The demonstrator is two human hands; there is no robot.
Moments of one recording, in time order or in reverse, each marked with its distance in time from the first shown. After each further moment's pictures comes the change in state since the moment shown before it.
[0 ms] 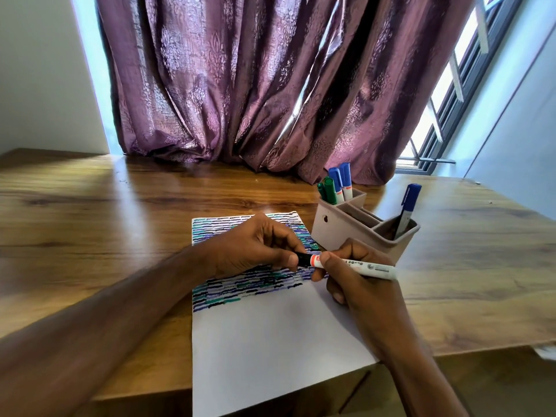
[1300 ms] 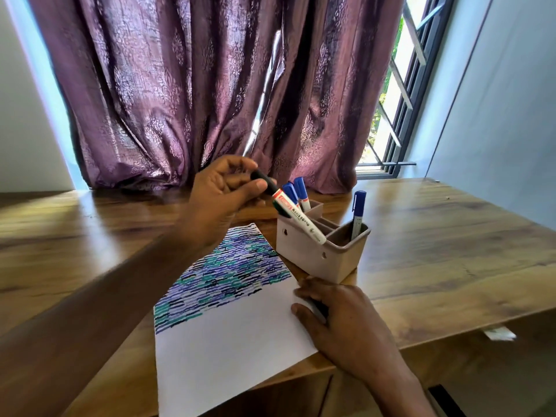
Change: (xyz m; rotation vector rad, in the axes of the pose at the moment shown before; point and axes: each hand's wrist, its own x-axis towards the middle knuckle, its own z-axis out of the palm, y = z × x) left_hand 0.051 0.060 0.004 -0.274 0.567 0.370; right_hand -0.027 0.006 -0.031 -0.853 -0.138 0.098
